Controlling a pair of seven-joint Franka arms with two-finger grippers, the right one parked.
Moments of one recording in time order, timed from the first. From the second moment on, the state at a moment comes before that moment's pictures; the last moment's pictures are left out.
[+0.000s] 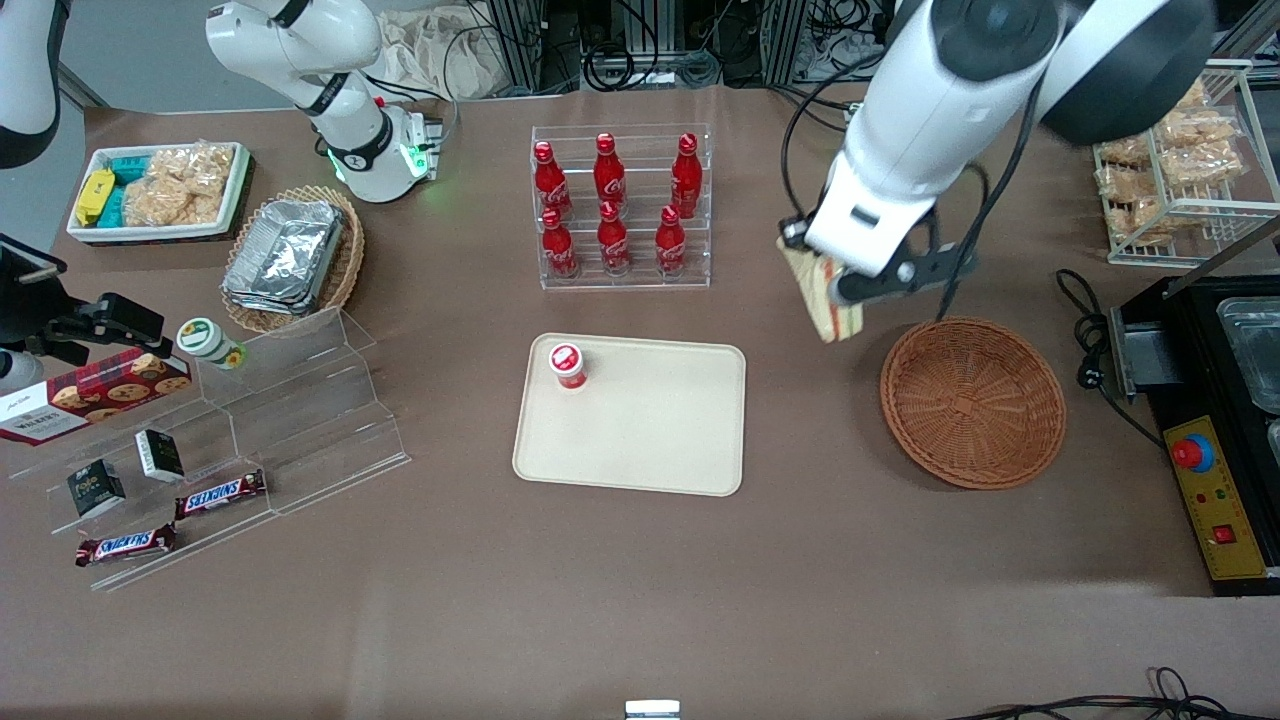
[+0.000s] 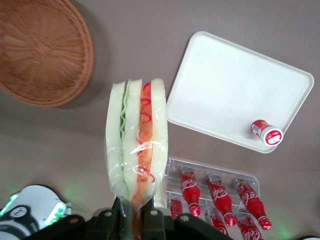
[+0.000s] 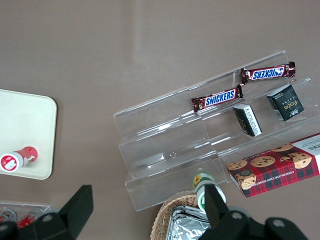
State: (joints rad) arm -0.14 0.29 -0.47 -1.31 0.01 1.45 -0.85
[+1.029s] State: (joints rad) arm -0.25 0.78 -0.47 -1.33 0.15 1.90 -0.95
